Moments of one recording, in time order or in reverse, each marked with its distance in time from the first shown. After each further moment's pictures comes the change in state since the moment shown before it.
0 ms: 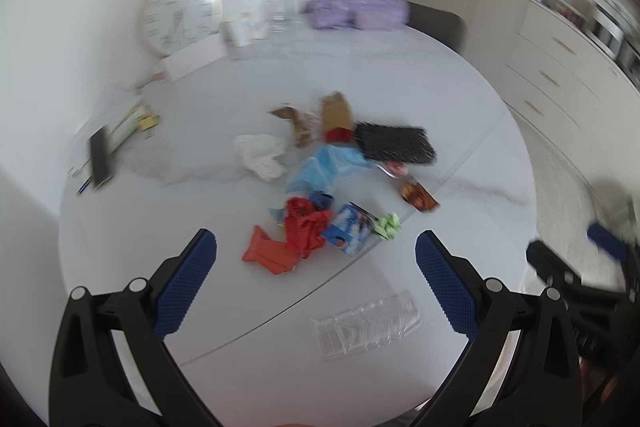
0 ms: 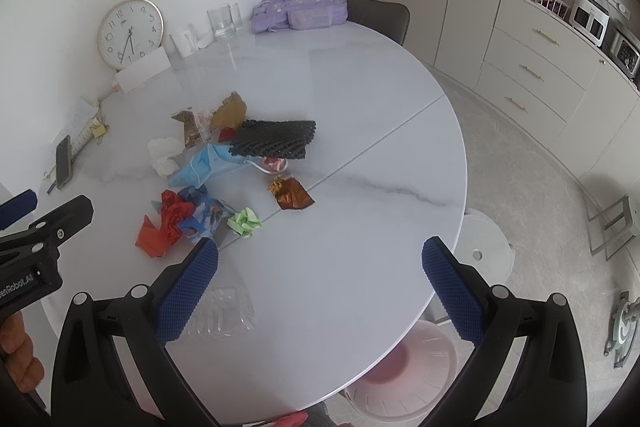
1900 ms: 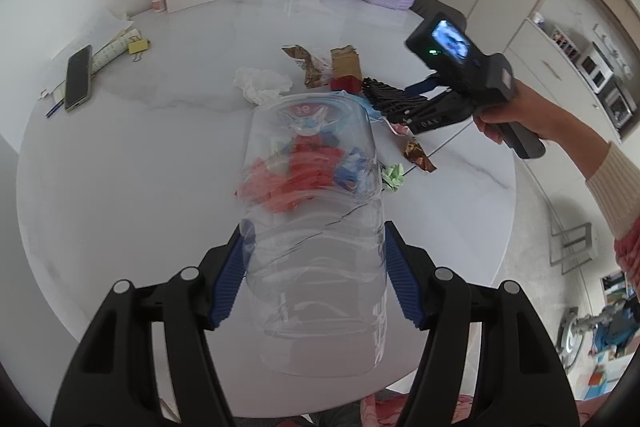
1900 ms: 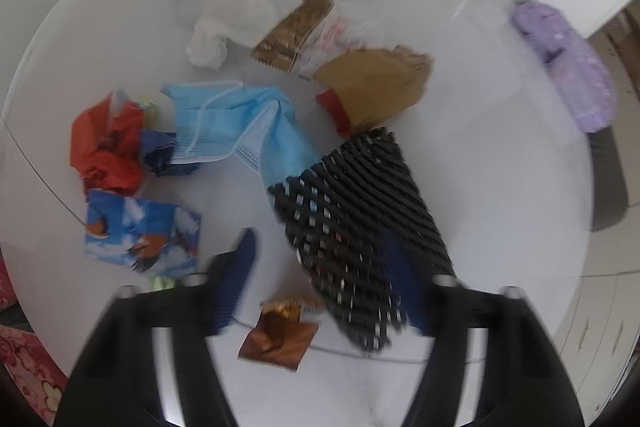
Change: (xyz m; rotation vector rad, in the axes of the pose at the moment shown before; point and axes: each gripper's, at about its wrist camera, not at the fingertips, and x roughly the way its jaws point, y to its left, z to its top) left arm 0.019 0.058 -0.055 -0.197 0.096 -0.107; right arm 0.246 0.122 0.105 -1.023 0.310 0.272
